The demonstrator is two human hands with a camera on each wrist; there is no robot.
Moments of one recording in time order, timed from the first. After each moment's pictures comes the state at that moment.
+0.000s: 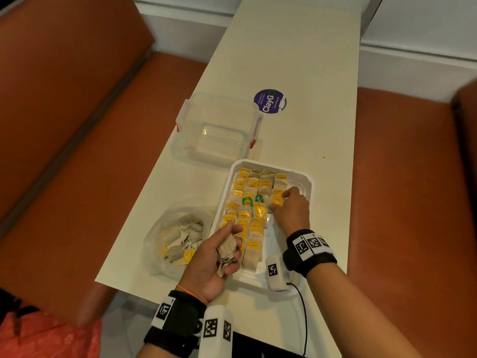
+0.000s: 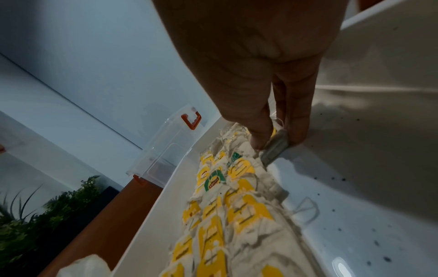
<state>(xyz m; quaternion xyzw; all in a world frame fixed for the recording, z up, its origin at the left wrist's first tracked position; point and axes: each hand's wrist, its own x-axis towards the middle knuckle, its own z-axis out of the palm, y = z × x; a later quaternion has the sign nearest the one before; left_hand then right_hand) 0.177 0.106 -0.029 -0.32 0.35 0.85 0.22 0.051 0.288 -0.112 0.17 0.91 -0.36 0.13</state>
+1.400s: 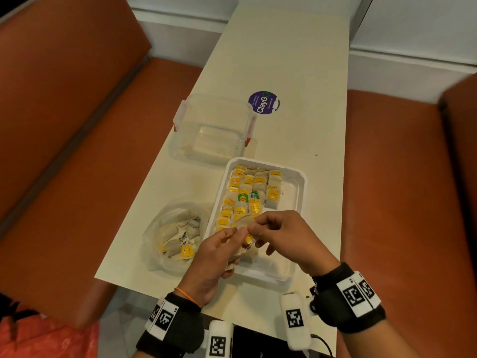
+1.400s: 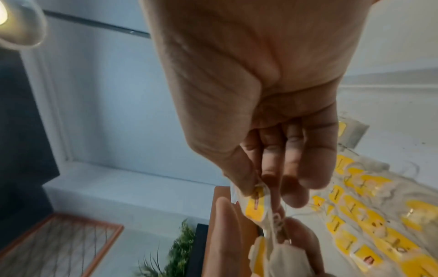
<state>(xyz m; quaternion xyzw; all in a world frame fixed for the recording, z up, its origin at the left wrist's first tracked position) 0.201 0.112 -0.021 -0.23 0.57 0.76 0.19 0.140 0.291 0.014 0.03 0.77 -0.56 0.29</state>
